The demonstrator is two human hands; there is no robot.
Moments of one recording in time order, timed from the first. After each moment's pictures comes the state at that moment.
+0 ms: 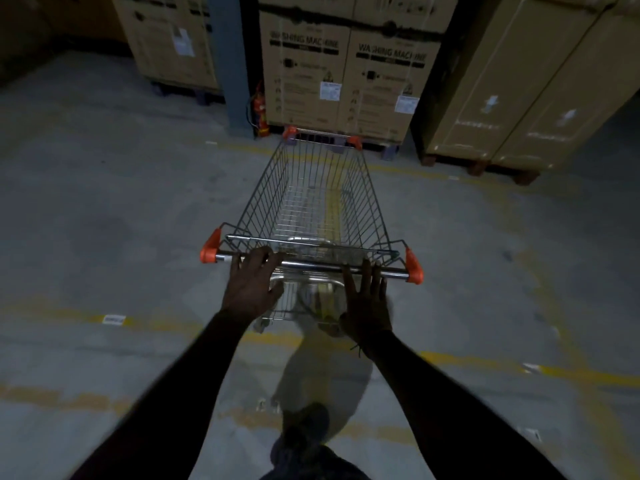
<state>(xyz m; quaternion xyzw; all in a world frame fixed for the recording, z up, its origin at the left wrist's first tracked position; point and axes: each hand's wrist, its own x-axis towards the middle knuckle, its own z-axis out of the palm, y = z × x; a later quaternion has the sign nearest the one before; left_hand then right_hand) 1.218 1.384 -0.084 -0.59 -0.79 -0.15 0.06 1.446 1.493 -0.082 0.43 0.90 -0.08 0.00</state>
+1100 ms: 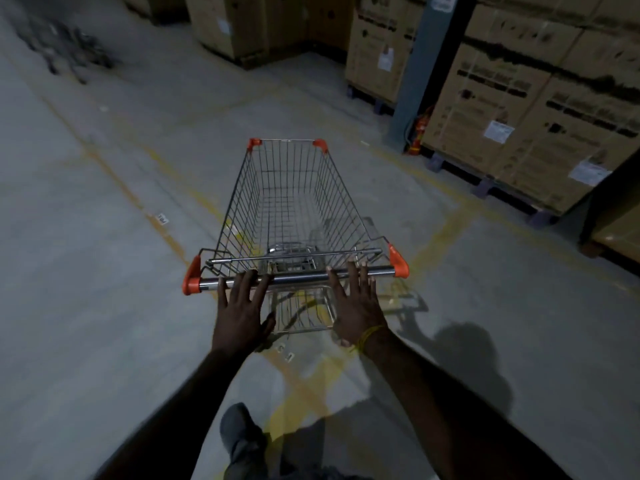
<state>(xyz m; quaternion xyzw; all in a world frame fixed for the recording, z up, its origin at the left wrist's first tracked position) 1.490 1.219 -0.091 -0.25 -0.96 -0.07 0.11 1.544 1.464 -0.070 0.05 0.99 -0.06 0.08</state>
